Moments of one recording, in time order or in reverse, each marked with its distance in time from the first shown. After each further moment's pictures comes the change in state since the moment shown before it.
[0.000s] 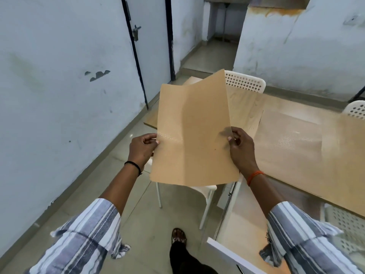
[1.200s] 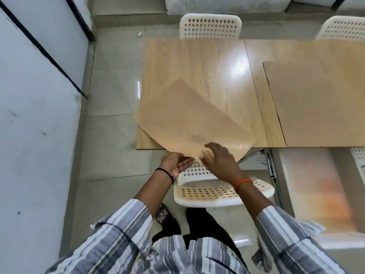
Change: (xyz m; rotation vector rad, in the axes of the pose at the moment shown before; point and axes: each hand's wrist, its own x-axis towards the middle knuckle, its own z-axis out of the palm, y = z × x) left_hand 0.276 -0.046 0.039 -0.195 -0.599 -0.958; right_hand 0.091 0.034 0.261 -0.606 -0.273 0.561
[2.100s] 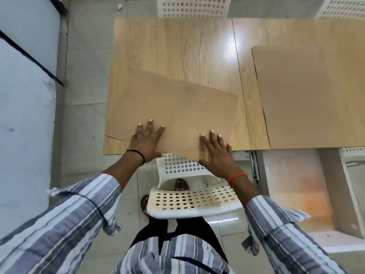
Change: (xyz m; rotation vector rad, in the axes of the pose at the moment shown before) left_hand 0.092 0.053 0.025 2.045 0.134 0.496; right_hand 0.055 0.100 -0.020 -0.217 -0.153 0.040
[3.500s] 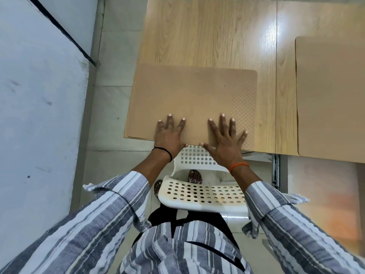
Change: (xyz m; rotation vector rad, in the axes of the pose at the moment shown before) left_hand -0.008 0.030 0.017 0.045 0.101 -0.132; right_hand 0.045 -0.022 0.018 -0.097 0.163 -0.061
